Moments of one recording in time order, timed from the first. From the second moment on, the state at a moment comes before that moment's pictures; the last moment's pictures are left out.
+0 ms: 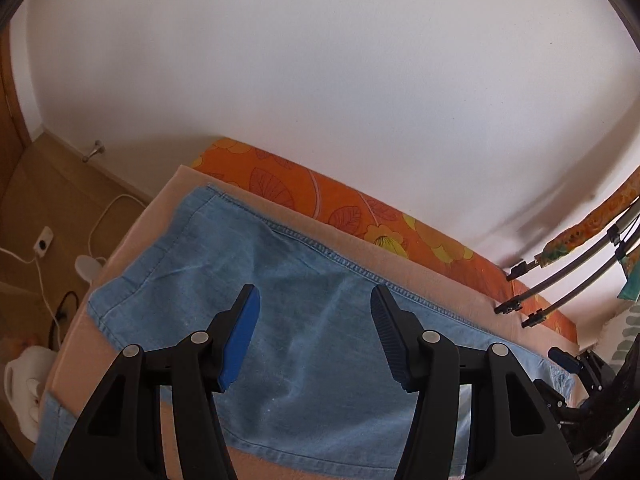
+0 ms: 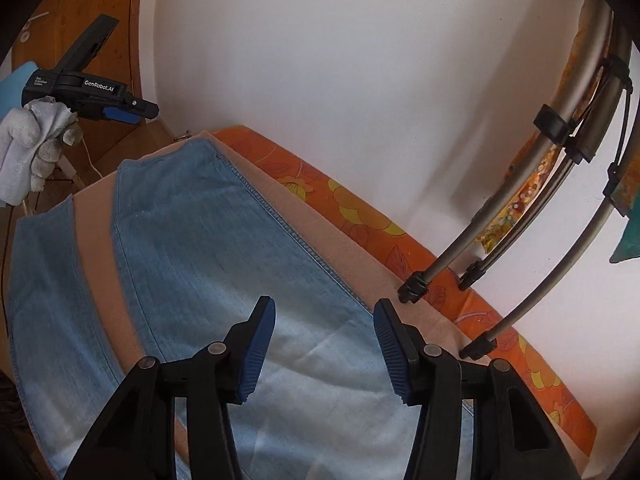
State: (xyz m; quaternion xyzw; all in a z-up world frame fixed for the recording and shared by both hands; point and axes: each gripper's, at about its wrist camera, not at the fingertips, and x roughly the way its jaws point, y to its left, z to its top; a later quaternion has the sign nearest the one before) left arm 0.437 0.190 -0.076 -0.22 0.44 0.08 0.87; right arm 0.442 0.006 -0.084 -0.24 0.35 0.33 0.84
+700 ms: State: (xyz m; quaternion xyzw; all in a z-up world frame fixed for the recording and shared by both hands) left arm 0.540 0.214 -0.167 -0.32 0.49 0.16 0.79; right arm 0.534 0.086 -0.179 -0.27 0.40 0.38 0.79
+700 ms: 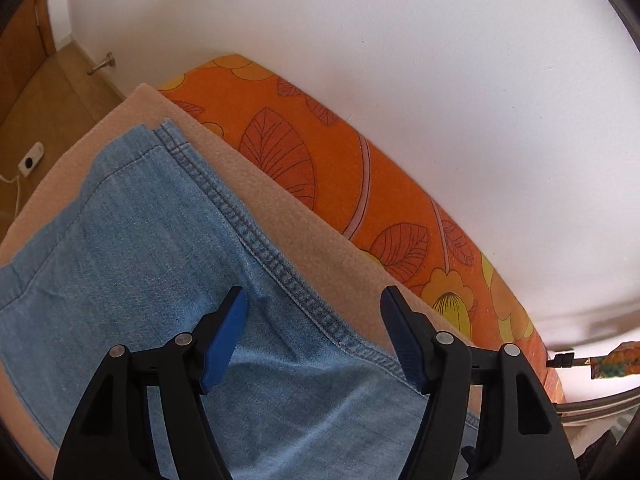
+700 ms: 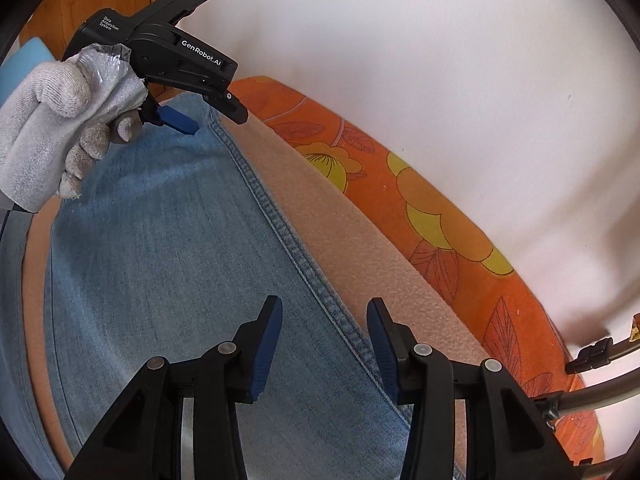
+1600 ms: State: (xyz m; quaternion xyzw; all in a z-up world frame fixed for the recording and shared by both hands) left arm 0.499 0.222 -0.145 -0.33 0.42 0.10 0.84; right arm 0.522 0.131 -0.170 -0.27 0.39 0.46 0.75
